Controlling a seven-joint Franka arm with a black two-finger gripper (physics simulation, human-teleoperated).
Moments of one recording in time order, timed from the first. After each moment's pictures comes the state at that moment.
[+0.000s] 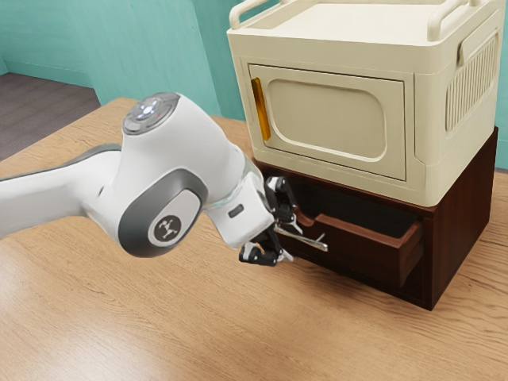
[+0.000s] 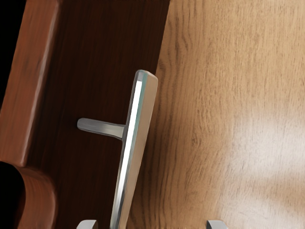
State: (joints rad) arm -0.24 -0.15 0.06 -2.07 0.02 2.38 1.22
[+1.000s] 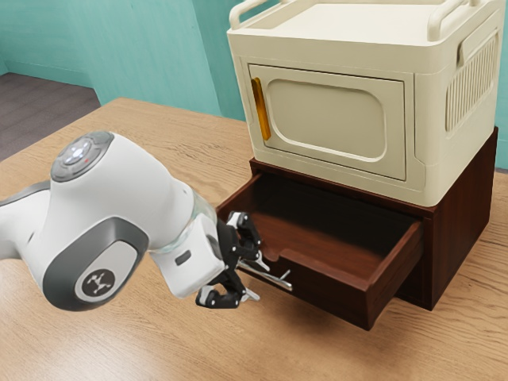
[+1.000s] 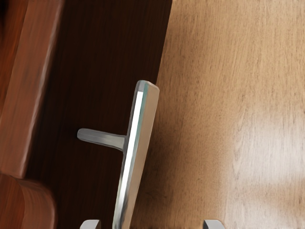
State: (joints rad) arm -0.24 -0.43 0.03 -2.34 0.02 2.39 1.19
